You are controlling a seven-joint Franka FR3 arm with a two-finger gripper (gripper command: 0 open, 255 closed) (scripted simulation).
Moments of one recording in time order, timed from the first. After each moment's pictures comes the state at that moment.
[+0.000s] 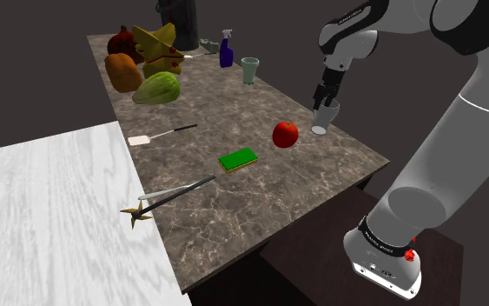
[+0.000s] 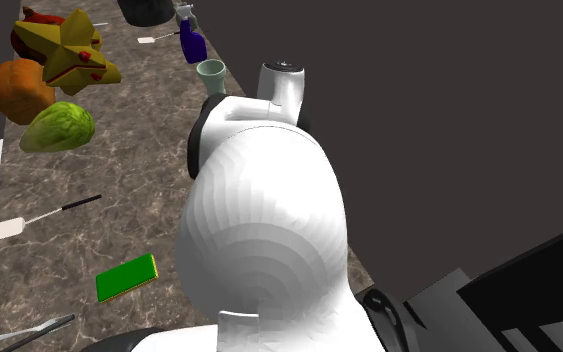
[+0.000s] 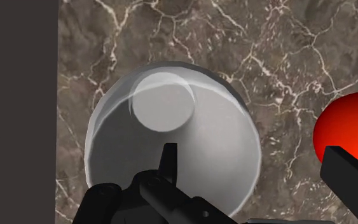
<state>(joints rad) -0.14 0.03 -0.60 -2.12 0.14 2.02 -0.69</state>
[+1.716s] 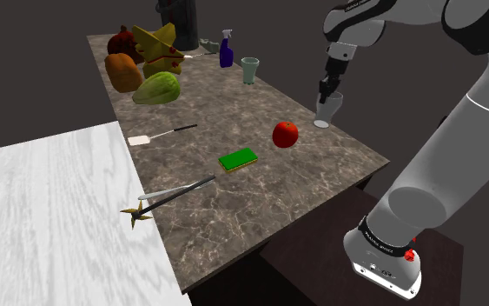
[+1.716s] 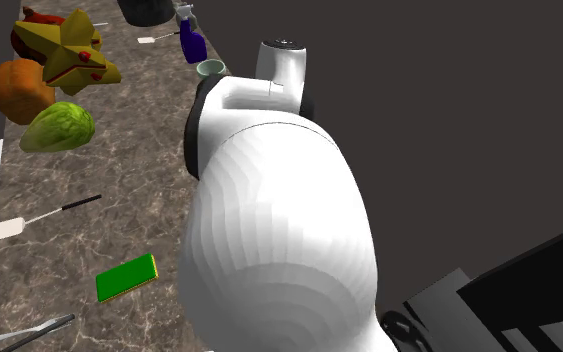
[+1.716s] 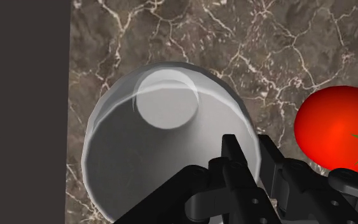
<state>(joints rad) -0.14 -0.01 -0.60 -2.07 0.11 1.93 -0.66</state>
